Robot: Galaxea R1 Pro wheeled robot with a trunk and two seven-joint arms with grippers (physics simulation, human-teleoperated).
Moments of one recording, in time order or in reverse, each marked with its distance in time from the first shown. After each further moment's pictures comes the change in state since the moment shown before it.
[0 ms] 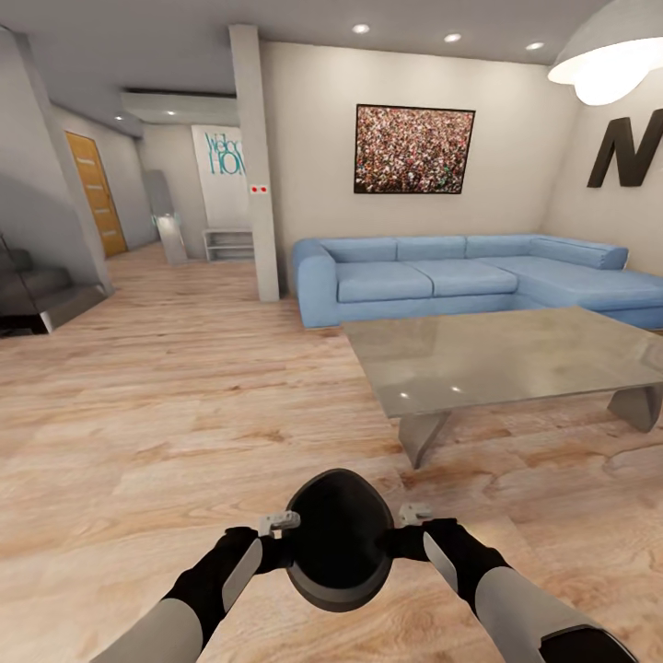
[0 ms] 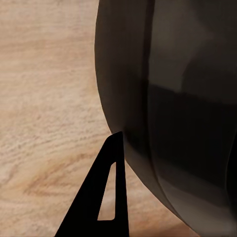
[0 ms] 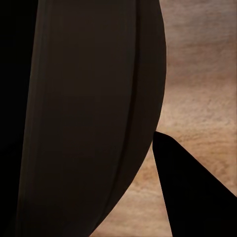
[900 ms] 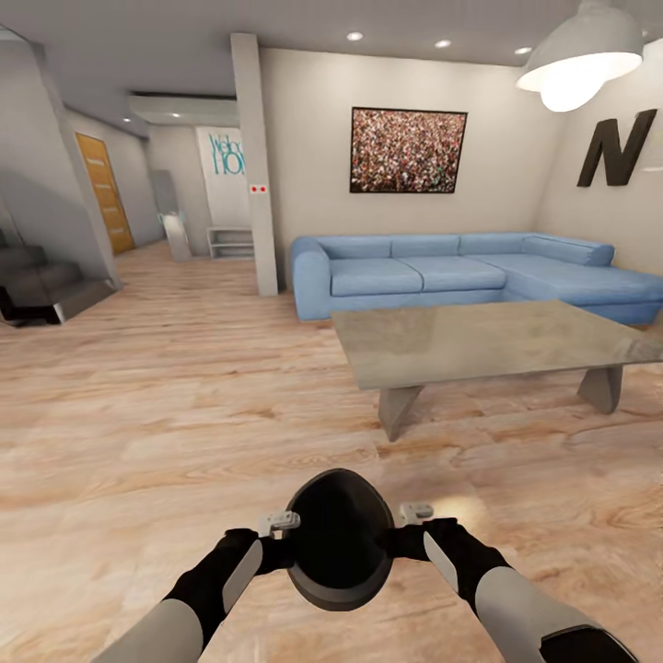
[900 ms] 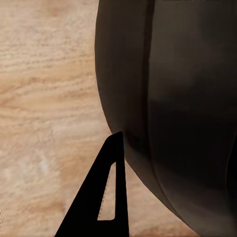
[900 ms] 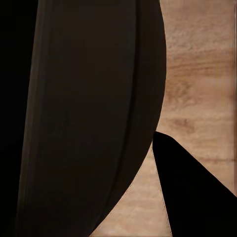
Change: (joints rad) left arm 0.000 -0.001 0.000 0.009 0.004 -0.015 -0.004; right arm 0.000 0.000 -0.004 -0.002 0.013 -0.003 0.002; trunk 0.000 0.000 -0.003
